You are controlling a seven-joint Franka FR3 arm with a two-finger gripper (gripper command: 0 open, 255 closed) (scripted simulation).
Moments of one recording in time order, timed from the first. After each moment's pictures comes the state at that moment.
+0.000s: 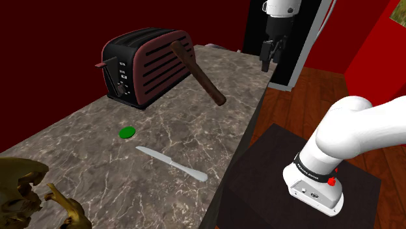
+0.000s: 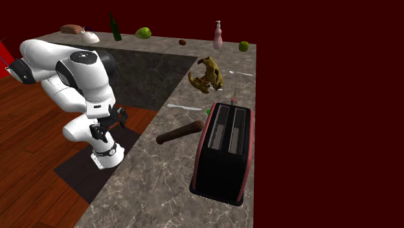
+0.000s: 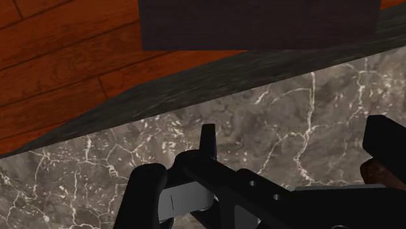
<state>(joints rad) 0.00 -0.83 -0.04 -2.41 -0.06 1.52 -0.09</state>
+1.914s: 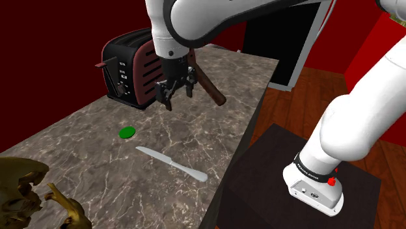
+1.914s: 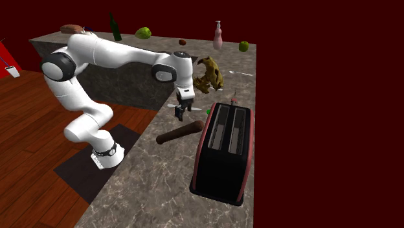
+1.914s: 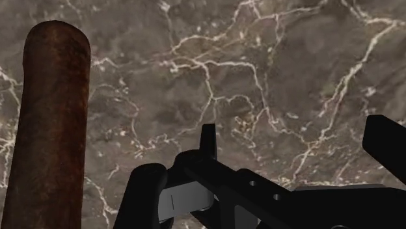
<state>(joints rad) 0.14 -0.15 0.45 -2.04 0.07 1.87 0.47</state>
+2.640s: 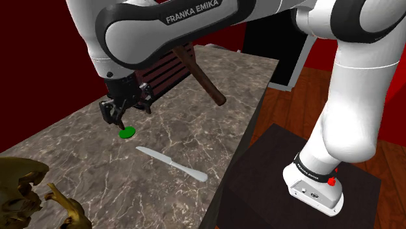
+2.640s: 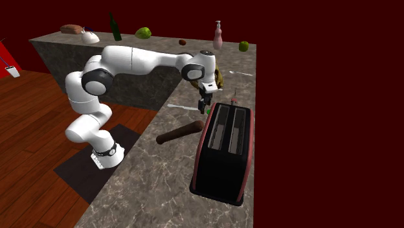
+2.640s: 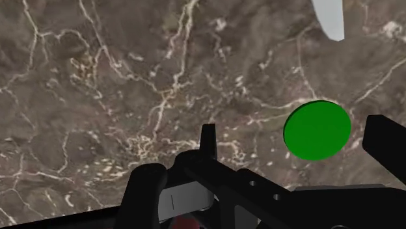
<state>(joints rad) 0.27 0.29 0.54 -1.62 -0.15 1.85 0.74</state>
